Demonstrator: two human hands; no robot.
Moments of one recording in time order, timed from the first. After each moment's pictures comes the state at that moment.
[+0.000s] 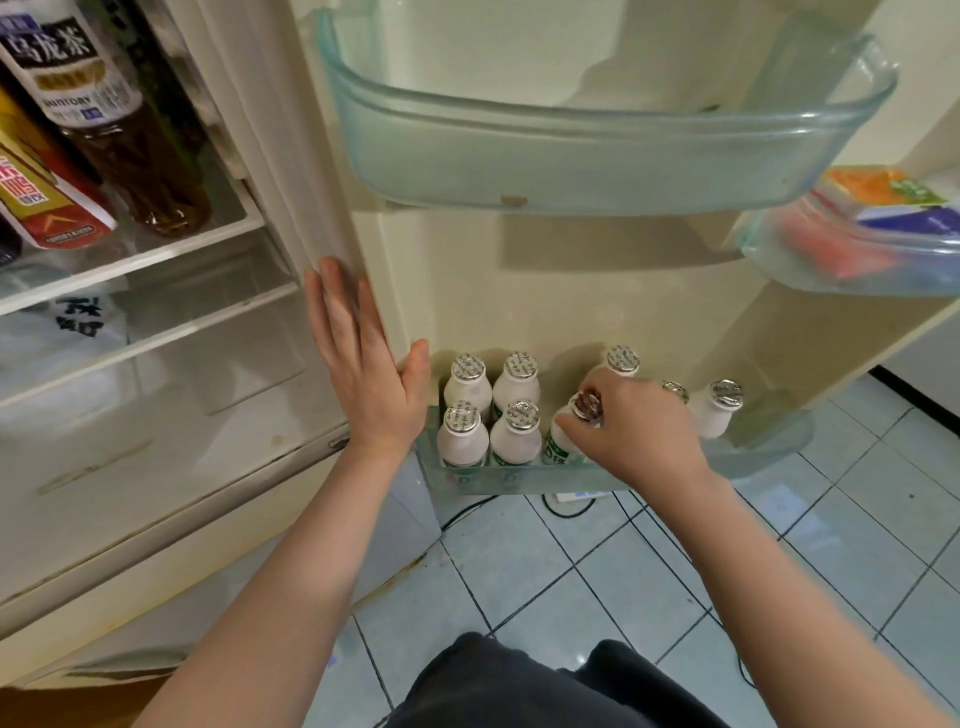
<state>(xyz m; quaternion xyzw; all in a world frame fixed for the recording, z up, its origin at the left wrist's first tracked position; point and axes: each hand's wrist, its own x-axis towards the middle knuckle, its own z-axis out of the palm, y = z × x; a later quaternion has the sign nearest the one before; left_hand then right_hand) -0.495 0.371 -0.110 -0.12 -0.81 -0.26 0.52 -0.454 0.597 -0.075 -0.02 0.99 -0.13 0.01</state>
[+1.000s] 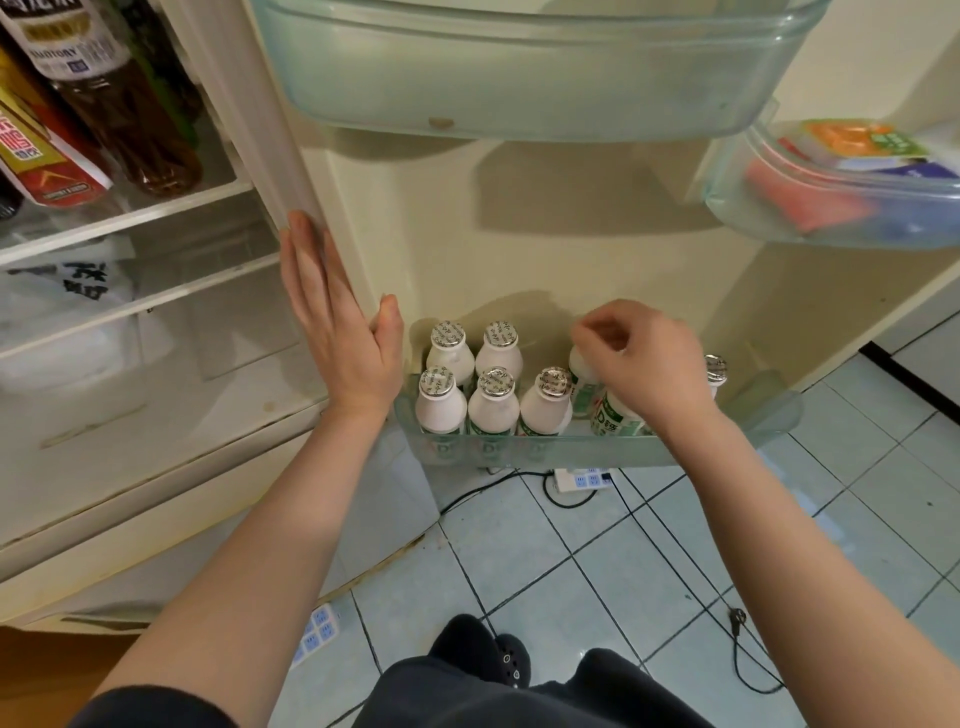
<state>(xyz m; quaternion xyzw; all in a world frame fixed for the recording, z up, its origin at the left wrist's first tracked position) -0.492 0.378 -0.108 -0.04 -0.82 -0.25 0.52 -0.473 0.627 -0.066 -0.03 0.94 -0.33 -0.08</state>
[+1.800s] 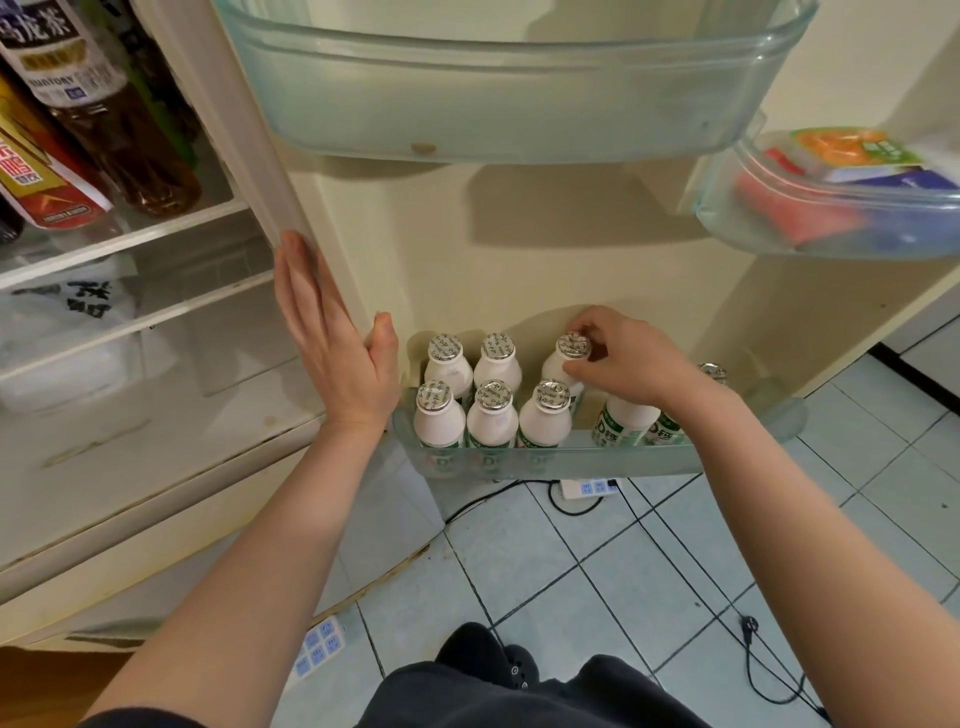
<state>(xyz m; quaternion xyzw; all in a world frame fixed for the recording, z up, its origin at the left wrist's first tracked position) -0.496 0.377 -0.112 -0.04 -0.82 -0.23 0.53 -0.514 0.640 -0.081 -0.10 0.96 -0.26 0.10</state>
